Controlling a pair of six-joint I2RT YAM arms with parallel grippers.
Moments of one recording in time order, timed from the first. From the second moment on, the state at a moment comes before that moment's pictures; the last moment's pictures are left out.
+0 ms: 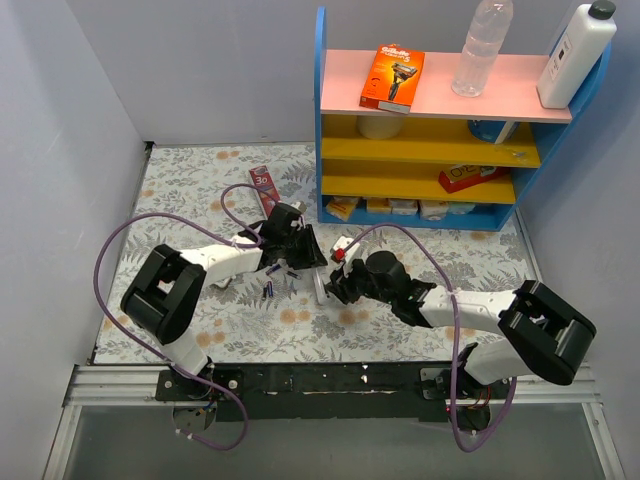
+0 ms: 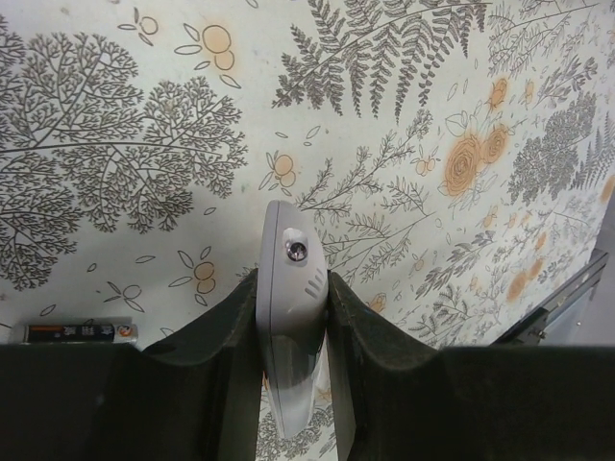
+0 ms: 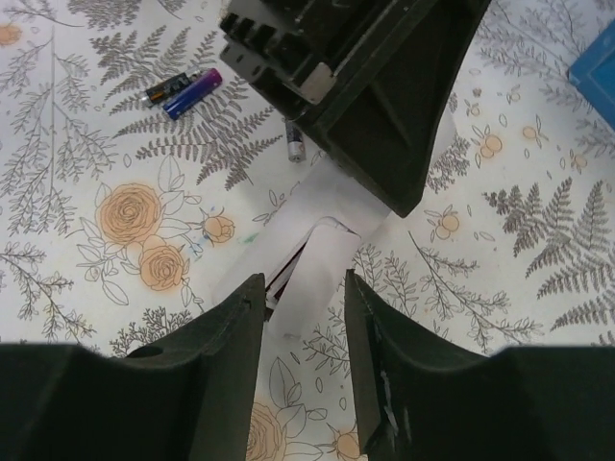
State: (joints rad) left arm -0.59 1.67 0.91 -0.07 0.25 -0.77; right arm 0.93 1.36 0.49 0.46 -0.13 -0.04
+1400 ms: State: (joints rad) left arm -0.53 1.22 0.79 -0.18 -0.02 -0.74; right arm 0.90 1.30 0.58 0.25 -0.05 0.13
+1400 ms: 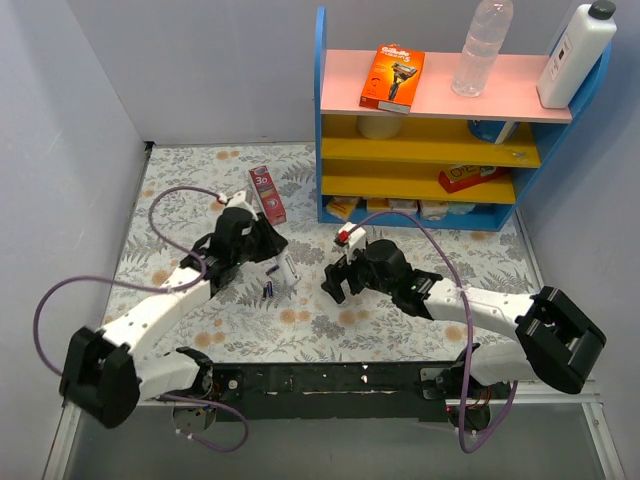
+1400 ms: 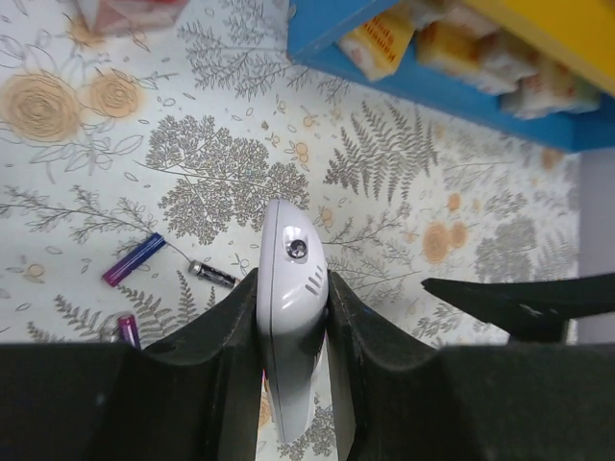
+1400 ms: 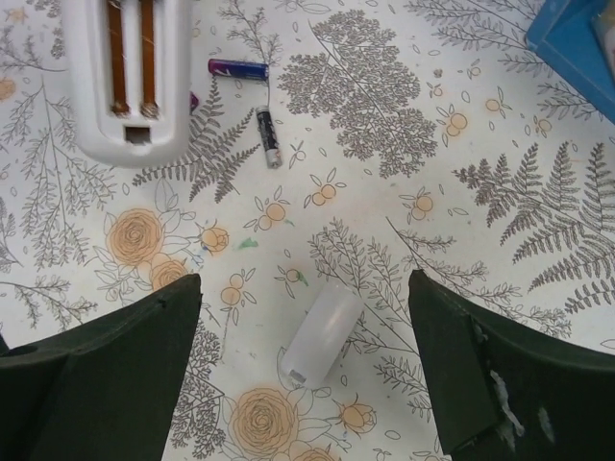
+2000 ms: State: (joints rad) left arm -0.40 0.41 0.47 -0.27 -0.07 -0.82; right arm 0.90 1.63 0.99 0.02 -0.12 0.04
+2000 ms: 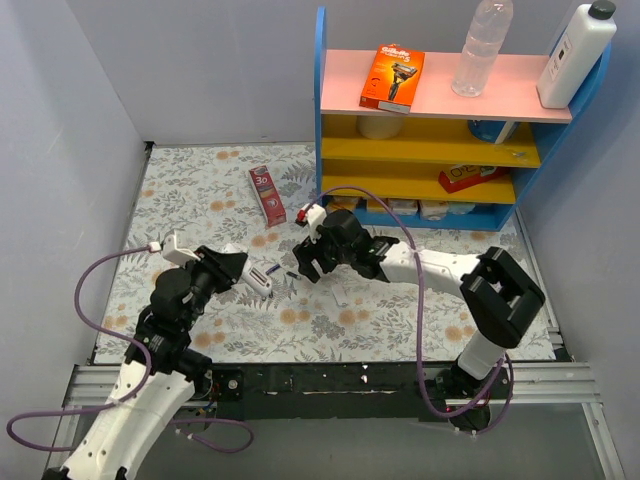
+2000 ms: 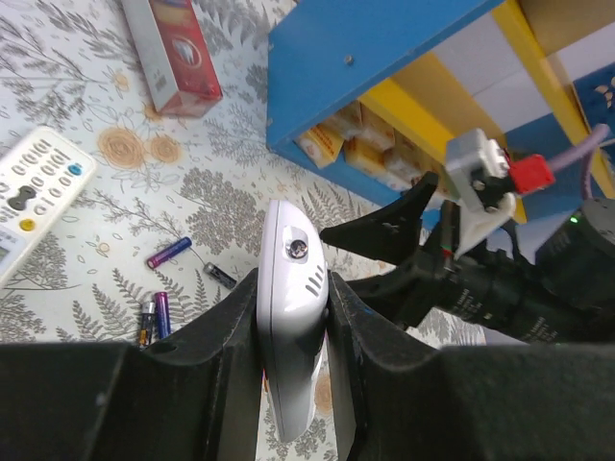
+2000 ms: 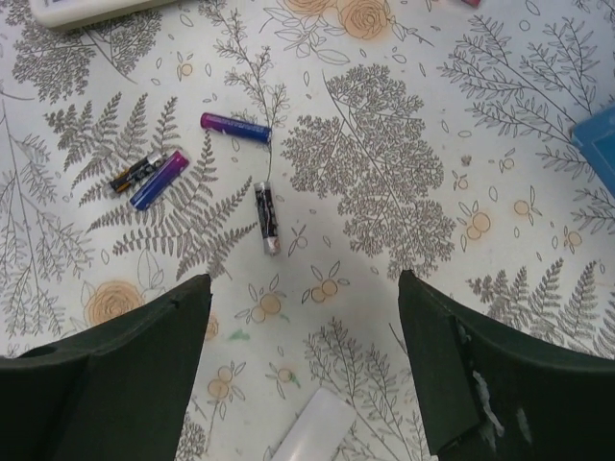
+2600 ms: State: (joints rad) left arm -0.40 0.27 0.51 -0.49 -0.20 -0.82; right arm 0.97 1.95 1.31 -0.20 -0.10 0.01
